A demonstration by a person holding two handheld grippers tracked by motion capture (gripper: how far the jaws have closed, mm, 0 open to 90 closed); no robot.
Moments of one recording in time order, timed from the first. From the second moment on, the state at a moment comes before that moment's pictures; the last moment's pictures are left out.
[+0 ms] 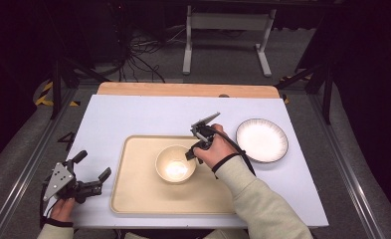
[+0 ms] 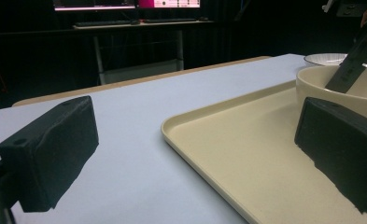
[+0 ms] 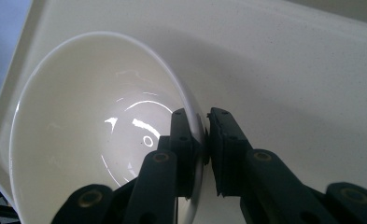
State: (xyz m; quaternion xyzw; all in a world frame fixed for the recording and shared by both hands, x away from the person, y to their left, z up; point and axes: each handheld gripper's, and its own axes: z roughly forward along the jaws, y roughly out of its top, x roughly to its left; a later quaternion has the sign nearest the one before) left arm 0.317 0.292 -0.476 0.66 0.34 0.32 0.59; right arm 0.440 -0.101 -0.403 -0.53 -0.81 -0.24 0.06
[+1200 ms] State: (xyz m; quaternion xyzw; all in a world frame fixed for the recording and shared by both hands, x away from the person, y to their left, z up) left arm 0.317 0.292 -0.476 0.66 0.34 0.32 0.59; right arm 0.414 -0.116 -0.391 -0.43 -0.83 -0.35 -0.03
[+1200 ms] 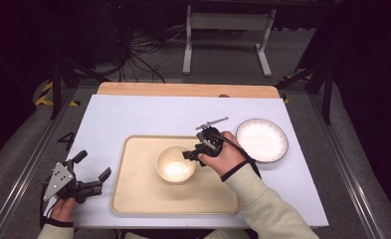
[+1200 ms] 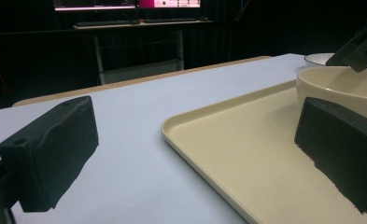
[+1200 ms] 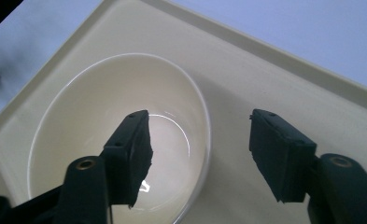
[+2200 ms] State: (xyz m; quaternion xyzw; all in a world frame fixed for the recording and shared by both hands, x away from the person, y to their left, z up) left arm 0.317 0.292 -0.476 0.66 0.34 0.32 0.59; right arm 0.372 -0.167 -0.374 -0.26 -0.81 -0.50 -0.15
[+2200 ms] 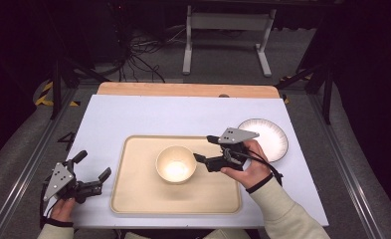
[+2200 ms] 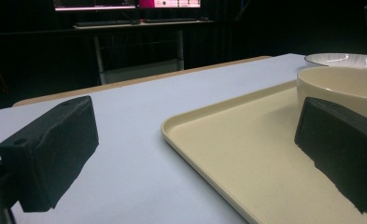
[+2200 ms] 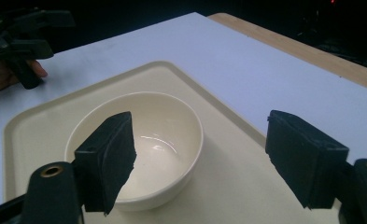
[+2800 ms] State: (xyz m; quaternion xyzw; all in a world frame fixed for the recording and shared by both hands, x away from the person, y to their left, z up) left arm 0.317 0.292 -0.476 0.66 0.34 0.32 0.59; right arm 0.345 -0.211 -0.377 -0.23 -0.77 -0.56 -0.20
